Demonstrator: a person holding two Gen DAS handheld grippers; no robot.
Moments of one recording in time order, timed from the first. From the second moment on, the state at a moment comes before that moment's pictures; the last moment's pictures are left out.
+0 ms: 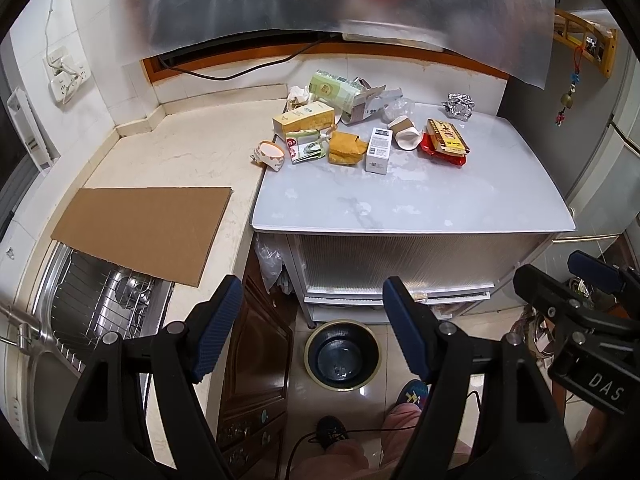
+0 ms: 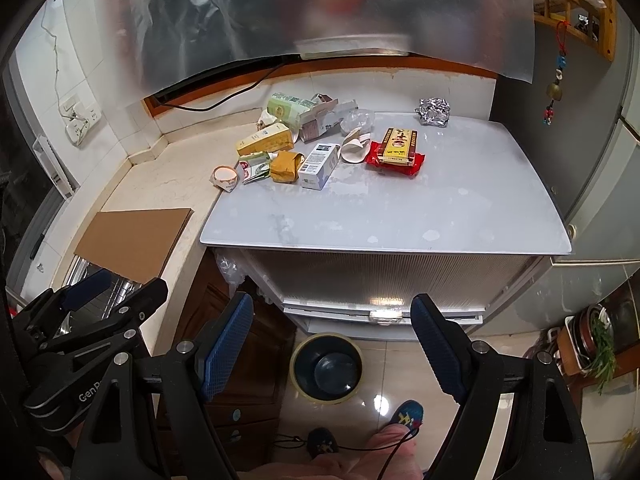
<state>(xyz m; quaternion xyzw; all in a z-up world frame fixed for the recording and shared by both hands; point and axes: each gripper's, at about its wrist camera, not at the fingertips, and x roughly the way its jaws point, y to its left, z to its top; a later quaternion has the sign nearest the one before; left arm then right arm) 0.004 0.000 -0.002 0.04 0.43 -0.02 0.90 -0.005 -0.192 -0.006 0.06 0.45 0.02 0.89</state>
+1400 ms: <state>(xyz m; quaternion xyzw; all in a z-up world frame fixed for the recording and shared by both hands) 0.032 0.039 -0.016 0.04 0.44 -0.03 0.89 0.009 -0.138 -0.008 0.05 0.46 0.02 0.89</state>
